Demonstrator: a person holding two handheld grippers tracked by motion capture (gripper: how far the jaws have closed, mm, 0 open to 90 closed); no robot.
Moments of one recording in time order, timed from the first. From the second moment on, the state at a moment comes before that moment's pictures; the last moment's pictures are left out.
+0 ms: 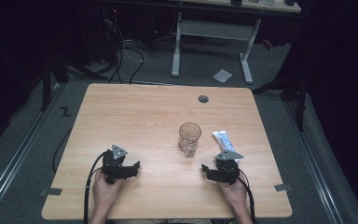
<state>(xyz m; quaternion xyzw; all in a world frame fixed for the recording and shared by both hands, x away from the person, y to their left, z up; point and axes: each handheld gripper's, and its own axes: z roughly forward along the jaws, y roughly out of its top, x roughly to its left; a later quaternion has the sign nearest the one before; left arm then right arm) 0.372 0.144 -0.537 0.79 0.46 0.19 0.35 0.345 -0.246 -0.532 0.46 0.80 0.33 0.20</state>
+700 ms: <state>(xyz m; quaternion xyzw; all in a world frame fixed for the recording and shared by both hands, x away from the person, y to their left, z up) 0.372 0.144 -0.537 0.79 0.46 0.19 0.35 0.341 -0.248 -0.530 0.46 0.80 0.33 0.21</state>
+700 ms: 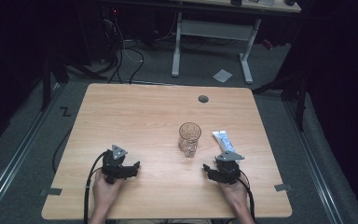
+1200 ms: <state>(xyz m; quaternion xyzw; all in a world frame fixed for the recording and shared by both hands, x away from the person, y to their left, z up) 0.372 0.144 -0.537 0.79 0.46 0.19 0.35 0.323 -0.259 -0.523 0.46 0.78 0.37 0.21</state>
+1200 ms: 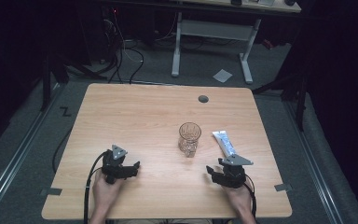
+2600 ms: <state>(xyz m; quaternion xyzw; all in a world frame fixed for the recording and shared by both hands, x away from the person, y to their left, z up) 0.372 0.144 -0.537 0.79 0.46 0.19 0.35 0.302 -0.301 -0.495 0.48 0.71 0.44 0.26</state>
